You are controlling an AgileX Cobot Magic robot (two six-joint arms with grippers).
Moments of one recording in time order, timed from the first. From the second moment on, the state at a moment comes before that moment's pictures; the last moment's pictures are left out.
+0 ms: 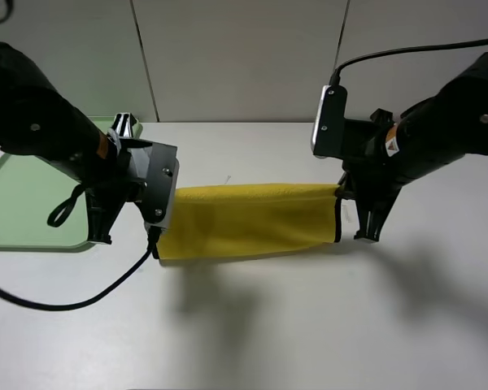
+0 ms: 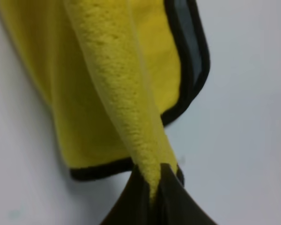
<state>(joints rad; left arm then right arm) -0.60 1.64 -0.84 0.44 0.33 0.78 0.52 1.56 -0.82 -0.23 0.39 -0.61</state>
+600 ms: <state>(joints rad) -0.44 1.84 -0.90 0.49 0.08 0.71 0.42 1.82 -0.99 -0.27 0.32 -0.61</state>
